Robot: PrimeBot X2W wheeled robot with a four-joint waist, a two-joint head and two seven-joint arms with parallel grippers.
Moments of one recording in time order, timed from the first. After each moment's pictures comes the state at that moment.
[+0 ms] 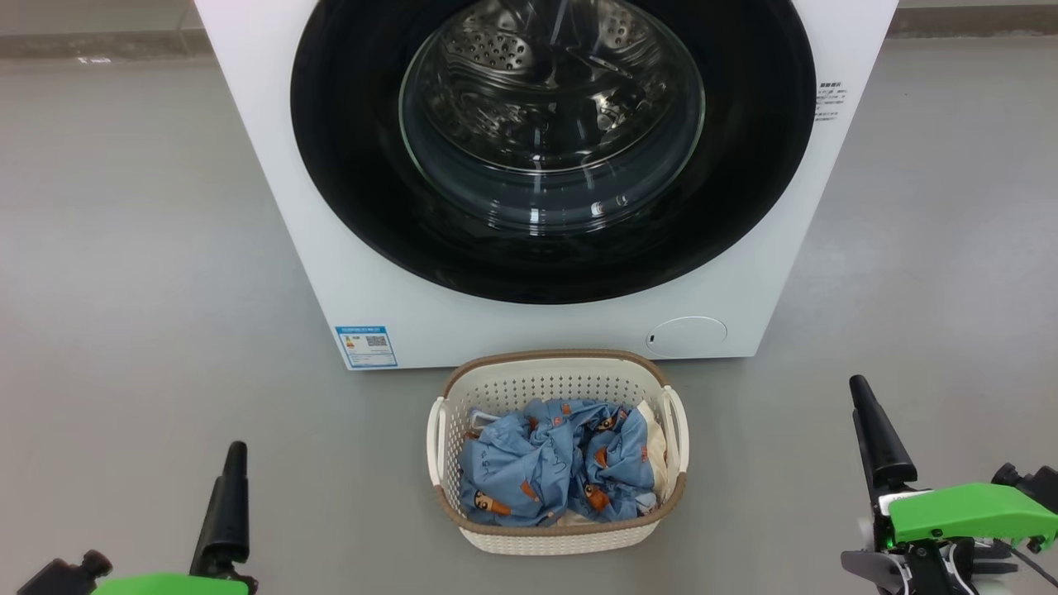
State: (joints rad) left arm -0.04 0.11 -0.02 0.24 -1.27 -0.13 -0.03; right arm -0.06 -0.05 -0.02 0.23 1.35 0.13 -0.03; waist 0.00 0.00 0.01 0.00
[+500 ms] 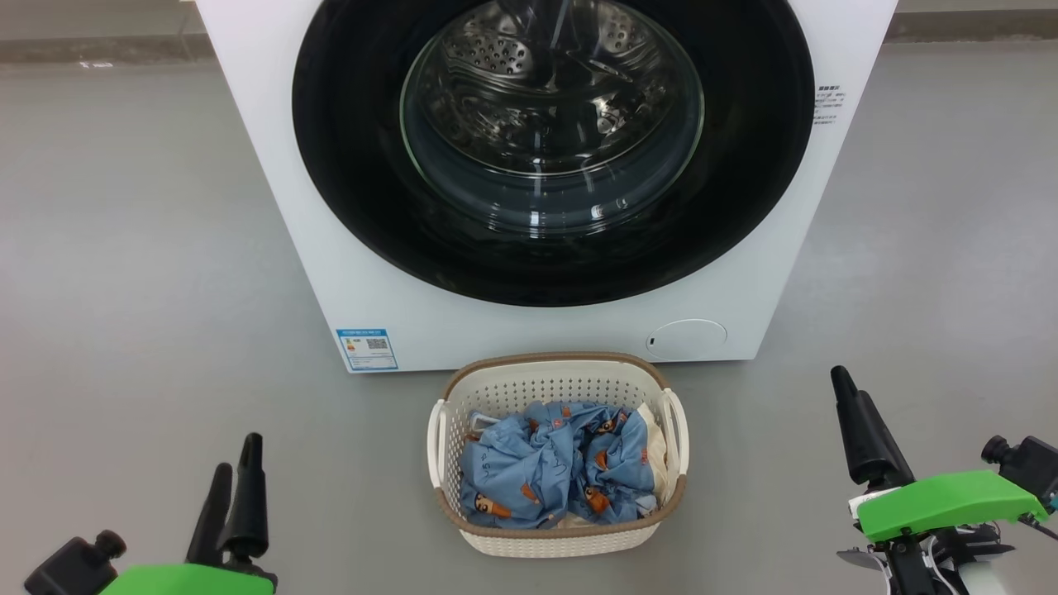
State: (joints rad) left arm -0.06 0.12 -0.06 0.25 -1.07 -0.12 -0.07; right arm -0.08 -0.08 0.03 0.23 1.08 0.13 -0.07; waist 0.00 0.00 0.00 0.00
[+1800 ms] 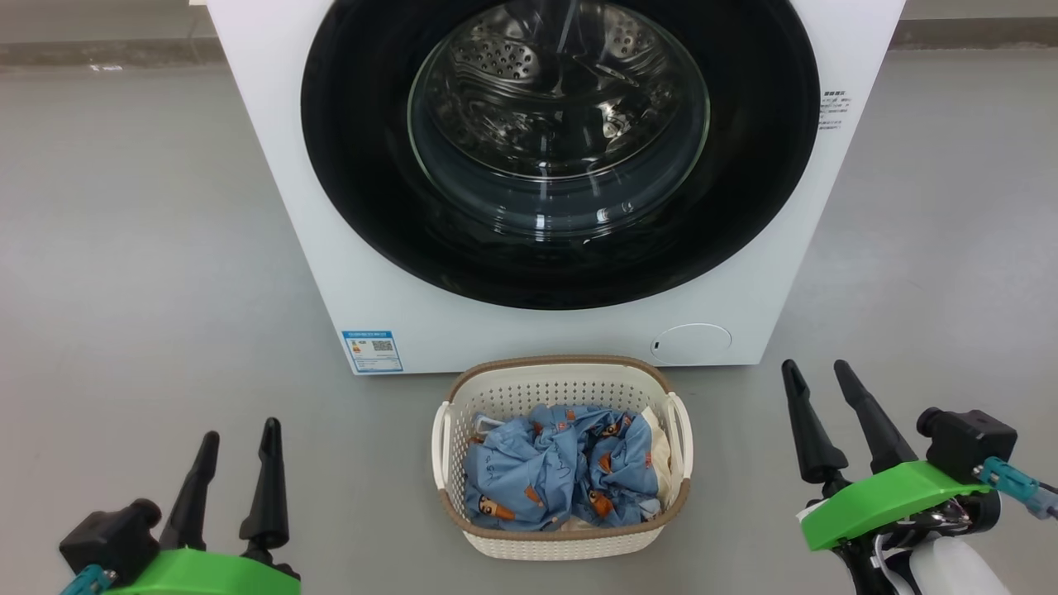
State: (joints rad) left arm -0.10 0.17 -0.12 0.28 -0.61 -0.09 -0.19; right arm -0.14 -0.12 0.12 0.30 0.53 0.13 -0.19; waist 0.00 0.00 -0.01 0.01
